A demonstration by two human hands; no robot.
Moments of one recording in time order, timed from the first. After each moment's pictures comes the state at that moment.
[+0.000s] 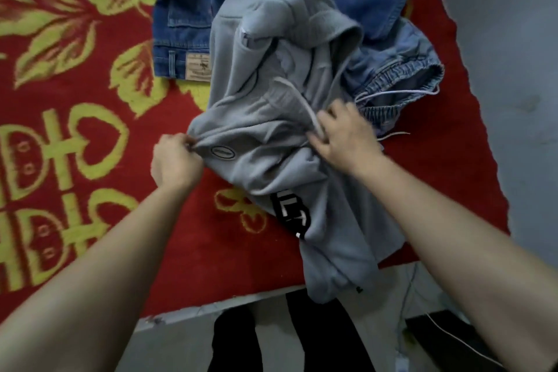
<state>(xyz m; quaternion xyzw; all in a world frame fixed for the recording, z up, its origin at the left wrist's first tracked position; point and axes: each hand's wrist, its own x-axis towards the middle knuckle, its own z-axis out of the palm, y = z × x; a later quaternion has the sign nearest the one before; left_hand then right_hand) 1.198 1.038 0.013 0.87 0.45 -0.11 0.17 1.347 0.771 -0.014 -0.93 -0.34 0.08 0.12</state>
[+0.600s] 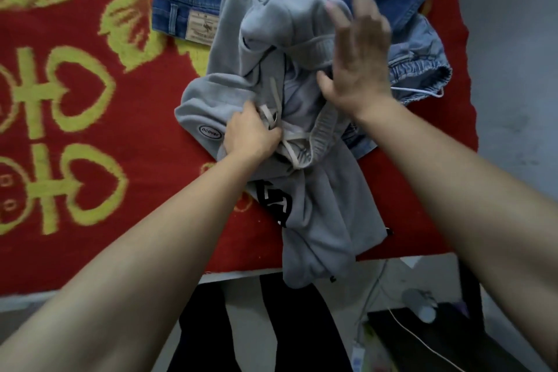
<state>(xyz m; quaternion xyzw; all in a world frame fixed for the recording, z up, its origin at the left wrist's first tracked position) 1.248 0.934 0.000 0.83 0.43 -0.18 0.33 1.402 0.808 0.031 -0.92 -0.38 -0.06 0.10</state>
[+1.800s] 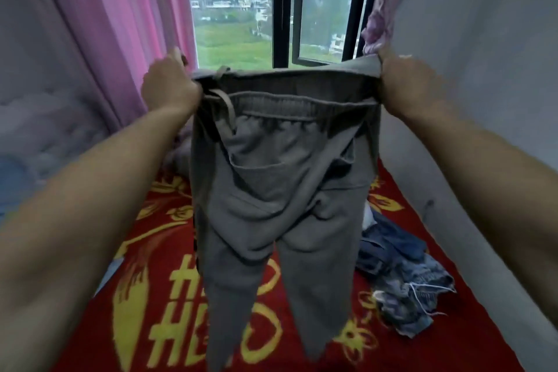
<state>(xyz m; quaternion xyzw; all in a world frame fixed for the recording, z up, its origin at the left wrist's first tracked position) 0.954 1.299 0.674 0.83 0.36 0.42 0.07 1.178 0.995 0.683 -0.88 -0.34 -0.32 0.11</state>
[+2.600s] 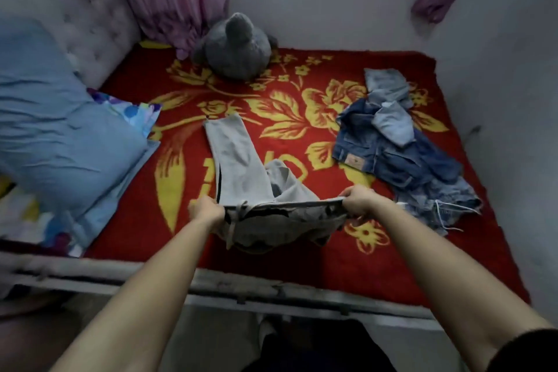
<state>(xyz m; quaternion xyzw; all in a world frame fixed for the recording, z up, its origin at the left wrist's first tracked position) 0.761 1.231 0.273 0.72 0.61 -0.07 0.32 1.005 0.999 0.331 -0.88 -0.21 0.41 0.09</state>
